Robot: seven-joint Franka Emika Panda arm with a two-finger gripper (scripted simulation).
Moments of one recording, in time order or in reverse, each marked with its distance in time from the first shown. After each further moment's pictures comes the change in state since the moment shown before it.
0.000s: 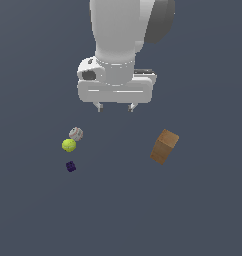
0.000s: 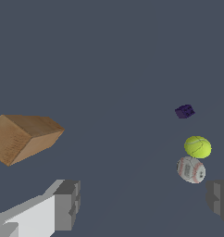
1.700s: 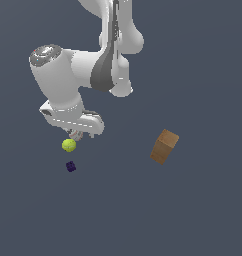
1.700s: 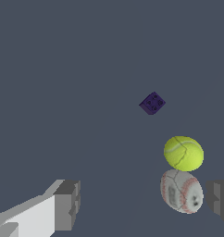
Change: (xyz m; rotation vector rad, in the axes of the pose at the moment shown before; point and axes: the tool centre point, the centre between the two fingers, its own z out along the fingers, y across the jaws) arm 0.008 0.137 0.123 0.046 0.001 0.244
